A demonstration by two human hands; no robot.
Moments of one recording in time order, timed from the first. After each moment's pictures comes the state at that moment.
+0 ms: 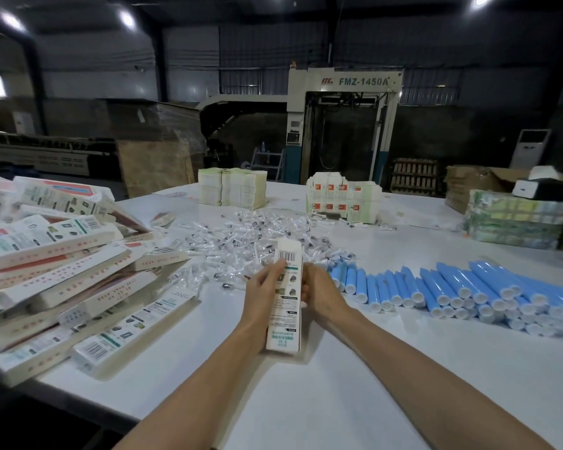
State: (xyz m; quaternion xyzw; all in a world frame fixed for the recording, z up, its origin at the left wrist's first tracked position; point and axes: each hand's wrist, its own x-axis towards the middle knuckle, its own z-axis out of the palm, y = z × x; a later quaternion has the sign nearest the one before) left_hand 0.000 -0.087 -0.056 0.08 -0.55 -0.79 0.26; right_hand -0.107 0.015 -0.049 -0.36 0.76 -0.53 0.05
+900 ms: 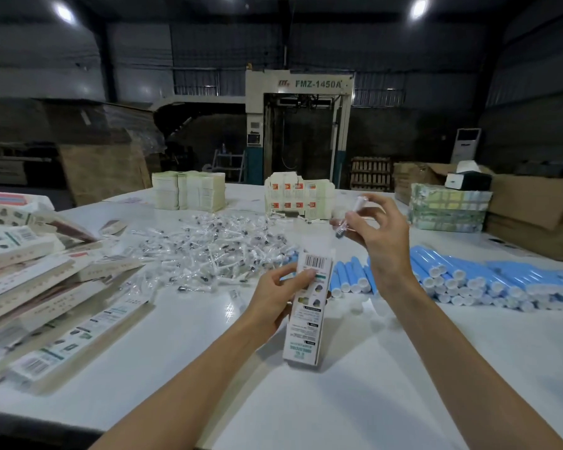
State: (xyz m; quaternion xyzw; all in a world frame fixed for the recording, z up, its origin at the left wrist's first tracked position) left_hand -0.015 -0.002 -0.037 -0.06 -0.59 -0.80 0.08; right_hand -0.073 0.182 0.061 -0.29 0.56 -0.75 -0.19
